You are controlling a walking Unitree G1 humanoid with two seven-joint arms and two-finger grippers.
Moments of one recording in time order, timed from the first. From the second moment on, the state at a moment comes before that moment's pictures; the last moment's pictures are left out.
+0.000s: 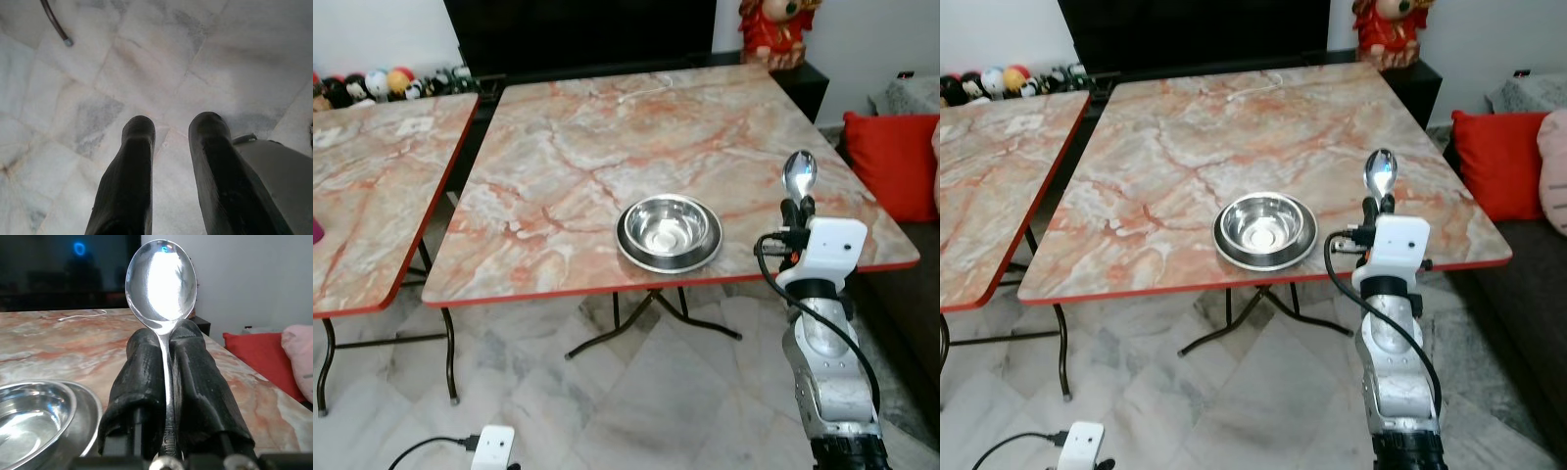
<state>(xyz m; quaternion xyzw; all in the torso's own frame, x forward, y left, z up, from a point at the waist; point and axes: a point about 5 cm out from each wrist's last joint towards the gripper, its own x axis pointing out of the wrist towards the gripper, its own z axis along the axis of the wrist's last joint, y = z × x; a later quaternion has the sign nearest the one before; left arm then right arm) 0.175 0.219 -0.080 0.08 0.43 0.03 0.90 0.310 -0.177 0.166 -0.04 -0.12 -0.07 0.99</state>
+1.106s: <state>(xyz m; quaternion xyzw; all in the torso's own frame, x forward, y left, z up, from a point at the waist) 0.180 0.216 -0.078 0.08 0.43 0.02 0.90 0.323 -0.206 0.152 -0.01 0.04 -0.09 1.00</state>
